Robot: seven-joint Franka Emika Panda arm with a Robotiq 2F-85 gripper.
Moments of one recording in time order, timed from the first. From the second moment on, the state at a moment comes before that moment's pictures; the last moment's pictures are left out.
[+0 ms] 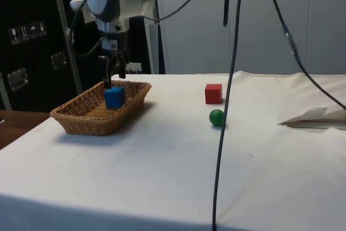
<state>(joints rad) 0.26 0.78 -0.49 -1.57 0.48 2.41 -0.41</state>
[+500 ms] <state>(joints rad) 0.30 0.59 -0.51 -1.73 0.44 2.41 -0.39</state>
